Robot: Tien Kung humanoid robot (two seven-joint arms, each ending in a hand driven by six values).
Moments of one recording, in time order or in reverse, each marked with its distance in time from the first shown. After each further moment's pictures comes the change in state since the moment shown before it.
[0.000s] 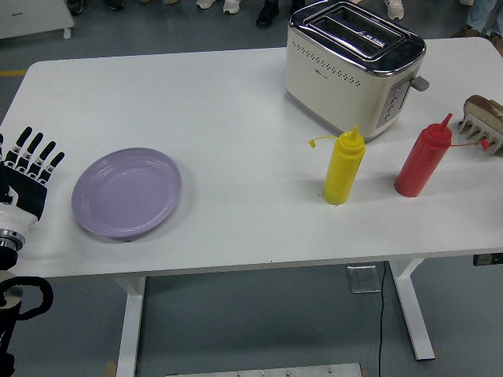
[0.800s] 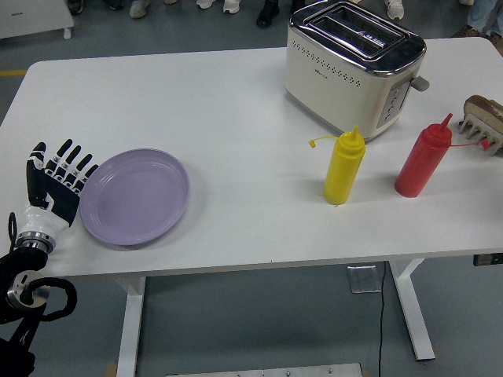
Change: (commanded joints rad) left arm -0.016 -0.015 0.084 0.045 -0.007 0.005 -0.012; right arm 0.012 -0.051 -0.053 0.020 -0.231 0.005 -0.032
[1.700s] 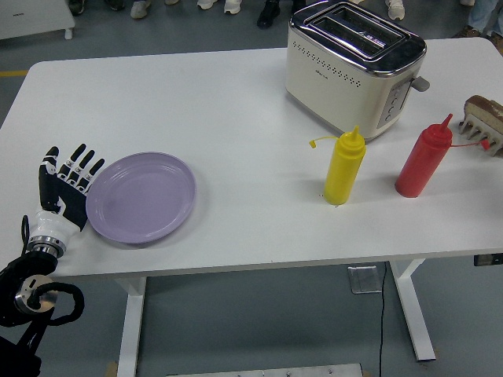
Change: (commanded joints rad) left arm -0.010 -0.013 0.065 0.029 -0.037 -0.030 0.001; right arm 0.017 -0.034 -0.050 -0.013 -0.045 -0.002 -0.023
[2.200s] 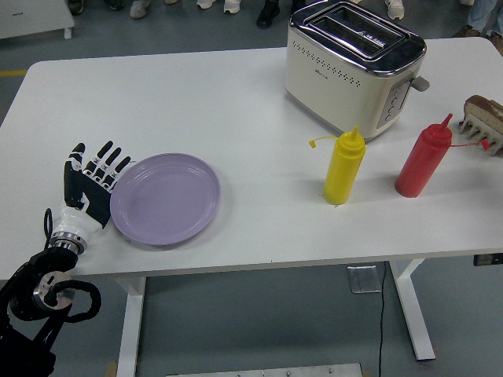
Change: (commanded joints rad) left arm -0.033 -0.019 0.070 -0.014 -0.026 -0.012 0.001; right arm 0.072 -0.092 -0.088 -0.037 -0.262 0.096 -0.116
